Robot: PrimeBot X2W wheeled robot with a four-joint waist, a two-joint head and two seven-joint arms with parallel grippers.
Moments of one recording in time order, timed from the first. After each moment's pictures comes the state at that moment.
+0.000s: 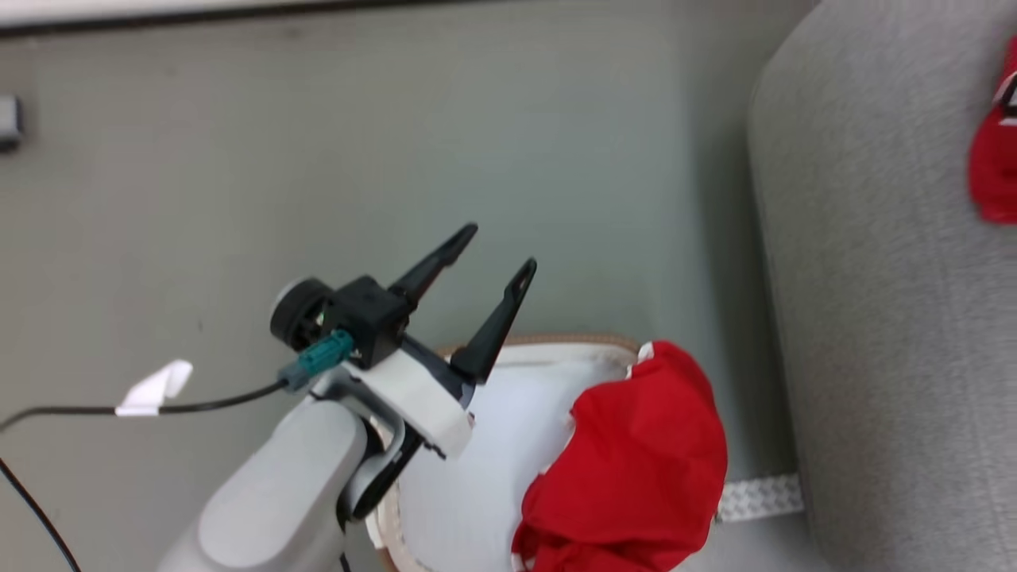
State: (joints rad) left arm -0.66 0.31 -0.69 0.22 -0.44 -0.06 -0.19; right arm -1.13 -0.44 -0.01 1.07 0.07 0.13 0.23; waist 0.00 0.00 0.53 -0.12
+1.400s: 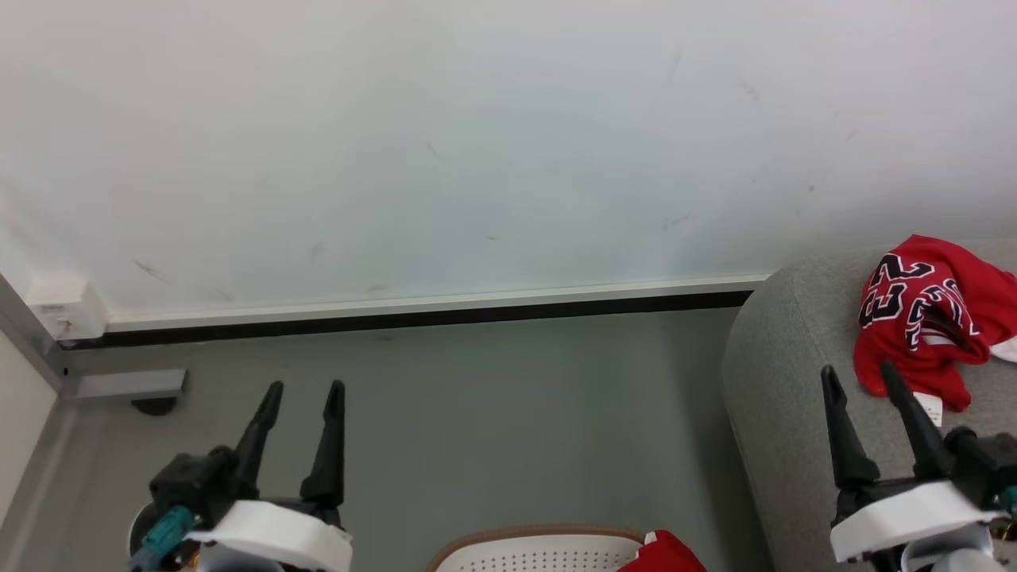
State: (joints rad) left arm -0.18 0.28 -0.32 0.17 -0.47 0.08 -0.26; right arm -0.28 -0.22 0.17 0.40 0.42 0.13 -0.26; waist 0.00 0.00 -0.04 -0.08
